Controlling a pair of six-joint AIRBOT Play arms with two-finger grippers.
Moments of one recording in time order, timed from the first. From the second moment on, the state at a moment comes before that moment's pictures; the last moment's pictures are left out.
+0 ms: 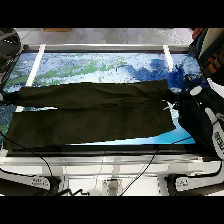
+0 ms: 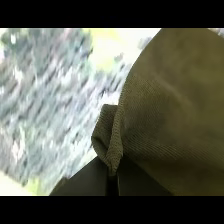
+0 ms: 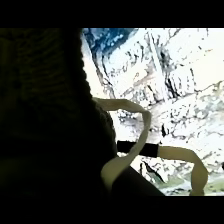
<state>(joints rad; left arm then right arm) 0.52 -1.68 1.40 1.77 -0.64 -1.71 -0.24 -1.53 1.14 -1.07 0.76 1.48</state>
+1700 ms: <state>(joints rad) 0.50 -1.30 1.39 1.77 -1.19 -1.64 -0.24 -1.18 1.14 -1.33 1.16 1.45</state>
